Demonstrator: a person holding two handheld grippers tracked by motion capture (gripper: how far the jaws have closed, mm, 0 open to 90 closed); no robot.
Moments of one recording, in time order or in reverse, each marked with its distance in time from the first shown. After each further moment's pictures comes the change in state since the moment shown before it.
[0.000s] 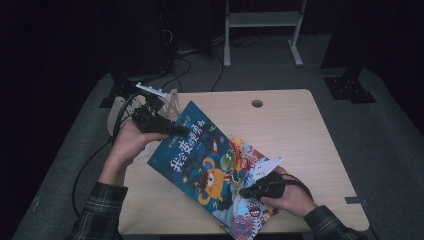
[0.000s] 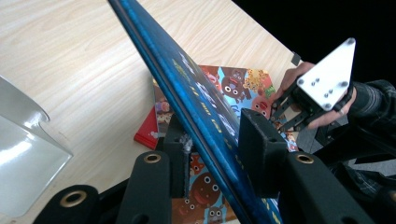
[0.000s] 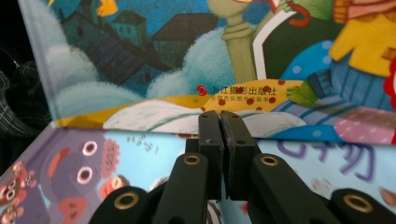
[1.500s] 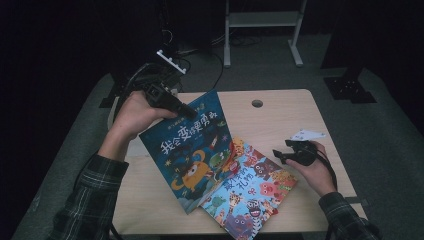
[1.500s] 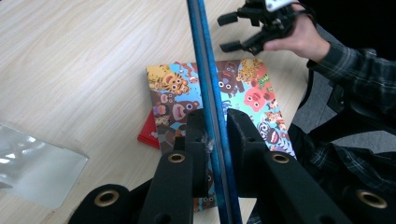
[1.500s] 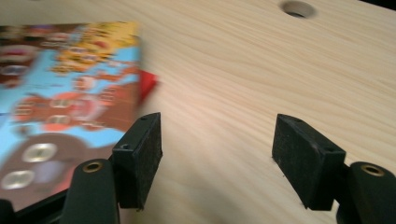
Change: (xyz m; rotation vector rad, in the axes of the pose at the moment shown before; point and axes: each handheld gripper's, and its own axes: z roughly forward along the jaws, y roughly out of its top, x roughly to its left) left arm -0.040 0.071 -0.014 0.174 0.046 0.086; right arm -0.112 -0.048 -0.065 -0.169 -0.611 0.308
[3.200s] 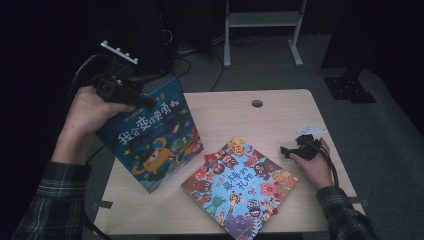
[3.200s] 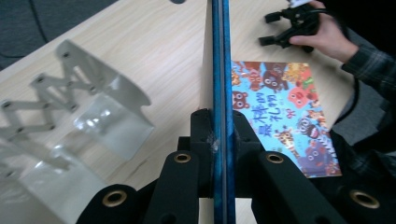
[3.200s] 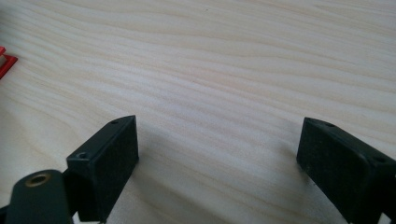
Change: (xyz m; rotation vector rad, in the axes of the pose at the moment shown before) left arm 0.018 -0.051 -0.081 -0.076 0.216 -0.061; right arm -0.043 -0.020 0.034 0.104 -0.145 0.155
